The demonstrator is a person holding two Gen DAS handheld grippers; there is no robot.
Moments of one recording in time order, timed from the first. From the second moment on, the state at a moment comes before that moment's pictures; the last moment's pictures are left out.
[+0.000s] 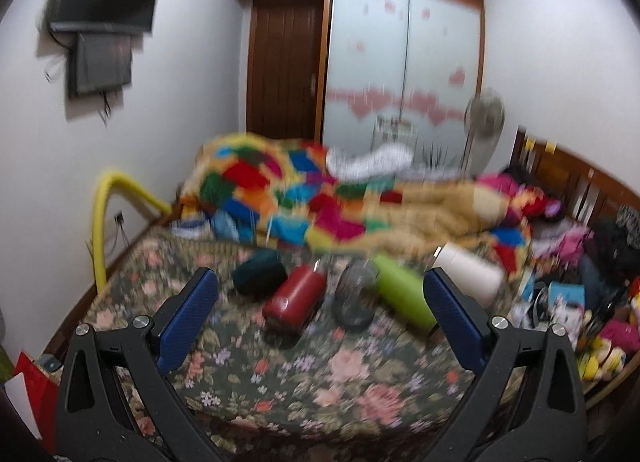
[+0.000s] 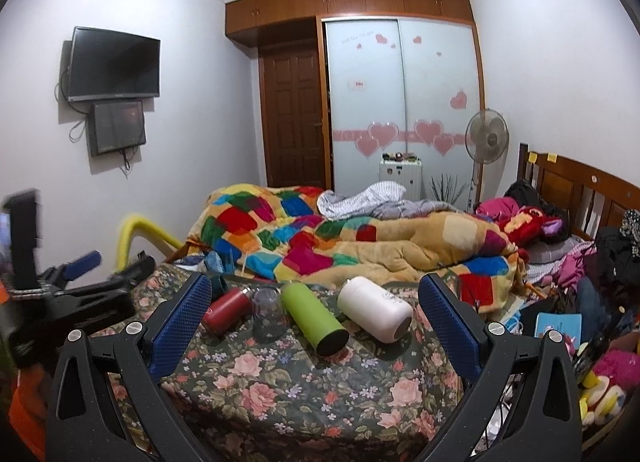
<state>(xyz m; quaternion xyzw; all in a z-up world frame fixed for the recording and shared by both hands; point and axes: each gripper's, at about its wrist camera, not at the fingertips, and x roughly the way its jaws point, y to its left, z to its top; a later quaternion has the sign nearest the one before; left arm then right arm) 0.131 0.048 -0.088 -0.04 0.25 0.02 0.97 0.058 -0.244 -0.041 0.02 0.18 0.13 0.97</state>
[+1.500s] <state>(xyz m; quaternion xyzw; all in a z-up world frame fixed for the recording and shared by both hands) 0.336 0.081 -0.265 -0.02 0.52 -0.08 0.85 0.147 -0.237 -0.102 0.01 0.31 0.10 0.94</state>
